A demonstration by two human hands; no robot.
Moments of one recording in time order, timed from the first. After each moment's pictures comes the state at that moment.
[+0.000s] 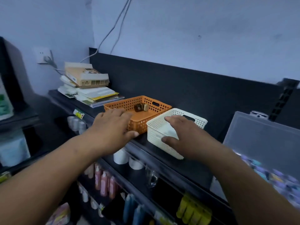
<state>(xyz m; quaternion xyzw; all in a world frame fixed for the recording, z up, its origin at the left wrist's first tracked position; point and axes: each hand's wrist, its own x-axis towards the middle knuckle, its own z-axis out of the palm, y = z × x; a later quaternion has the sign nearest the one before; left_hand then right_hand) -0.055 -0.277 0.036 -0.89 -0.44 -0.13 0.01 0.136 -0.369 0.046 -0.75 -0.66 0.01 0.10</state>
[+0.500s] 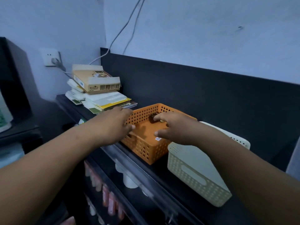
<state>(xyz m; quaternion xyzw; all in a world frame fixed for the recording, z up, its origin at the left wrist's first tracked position) -0.046 -0.124 0.040 -0.87 -0.48 -0.12 -0.05 0.149 -0.180 0.052 -0.70 -0.71 0.08 0.10</state>
